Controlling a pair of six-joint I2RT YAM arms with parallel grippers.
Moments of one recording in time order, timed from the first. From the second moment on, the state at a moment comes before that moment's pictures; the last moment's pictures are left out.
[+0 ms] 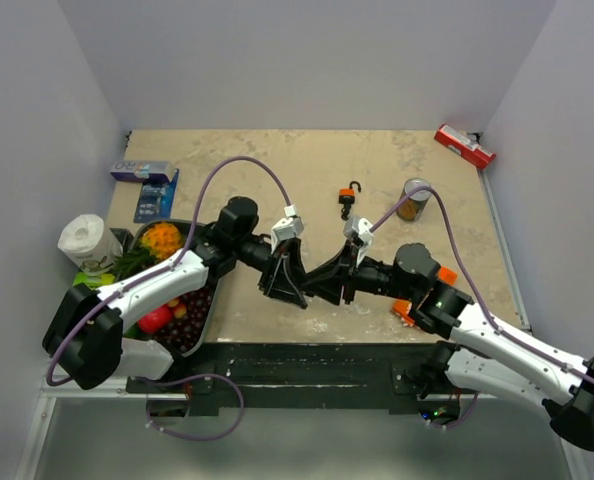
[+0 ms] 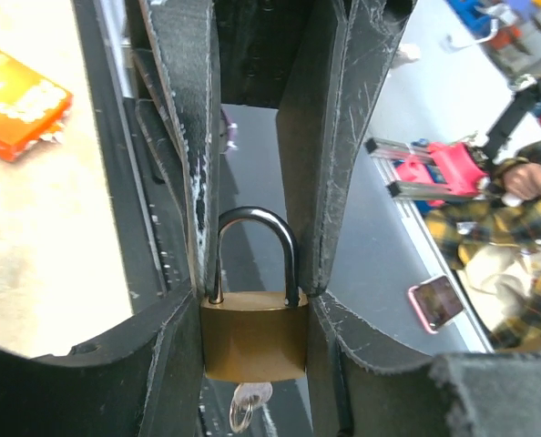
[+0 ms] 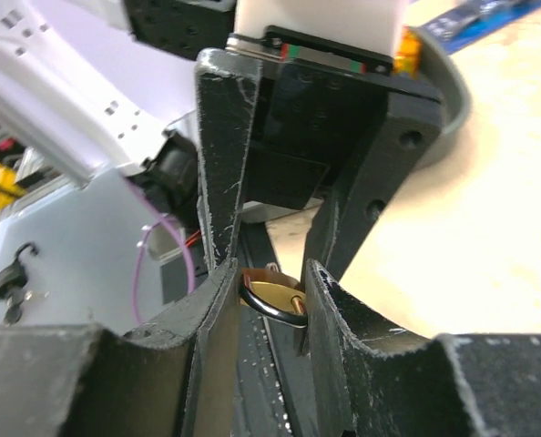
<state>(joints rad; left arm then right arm) -0.66 1.34 0.83 0.09 1.37 -0.19 0.85 0.84 0.62 0.17 -0.46 0.36</state>
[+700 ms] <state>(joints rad) -0.65 1.34 0.85 -0.06 1.22 -0.11 0.84 0.83 0.61 0.11 -0.24 0.40</state>
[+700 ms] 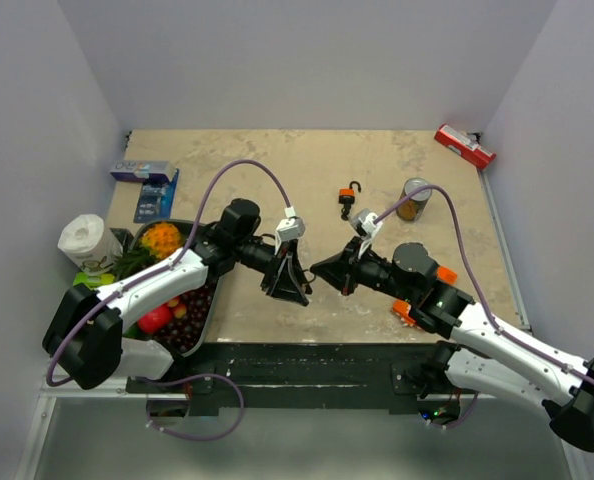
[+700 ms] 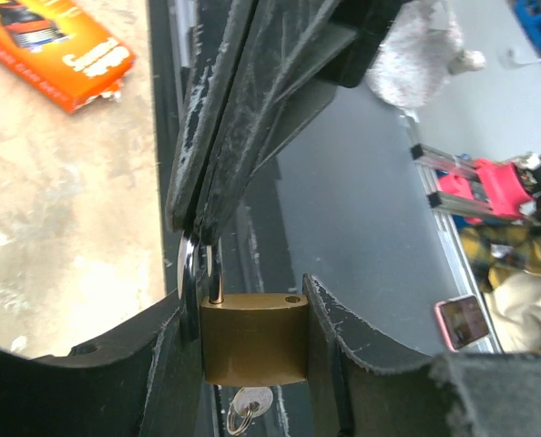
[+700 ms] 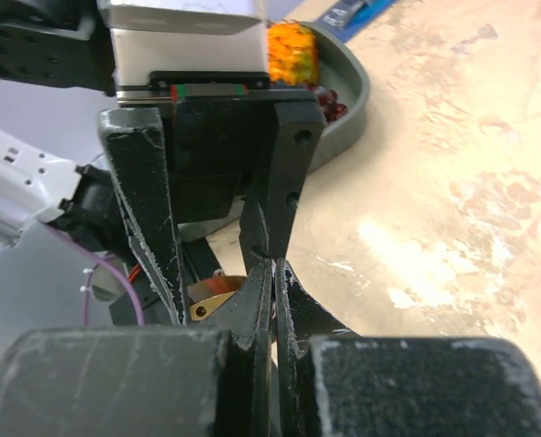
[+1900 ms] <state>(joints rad) -0.65 1.33 0.85 -0.14 1.03 -0.07 0.83 0.96 0.61 0.13 -0.22 0.42</state>
